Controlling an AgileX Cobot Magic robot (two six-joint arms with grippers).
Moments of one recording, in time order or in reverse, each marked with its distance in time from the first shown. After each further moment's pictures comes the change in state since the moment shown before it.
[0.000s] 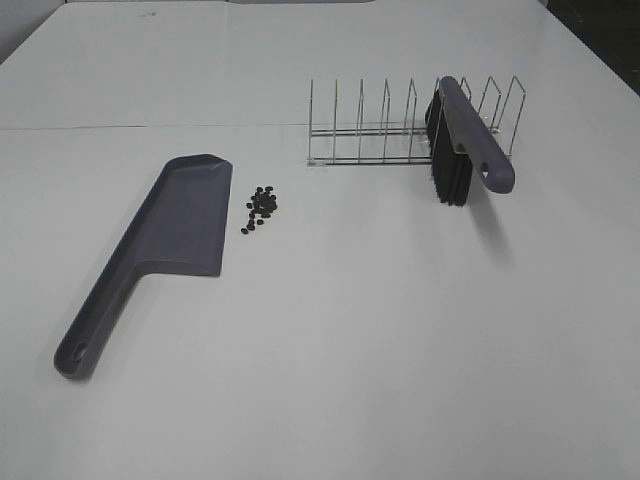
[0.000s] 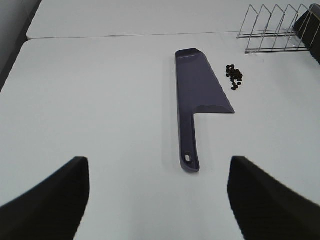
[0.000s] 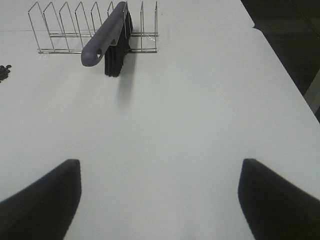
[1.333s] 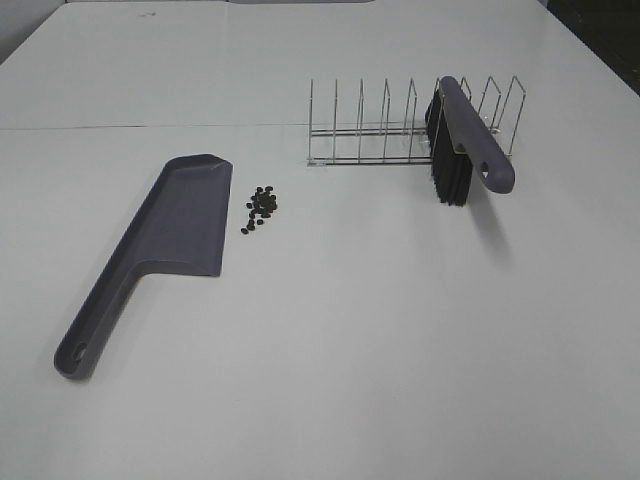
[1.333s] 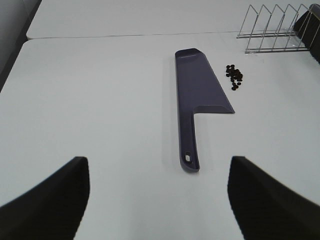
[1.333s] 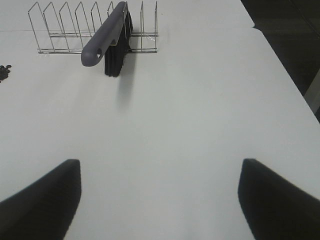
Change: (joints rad) left arm 0.000 0.000 0.000 0.000 0.000 0.000; right arm 0.000 0.000 0.000 0.000 0.000 0.000
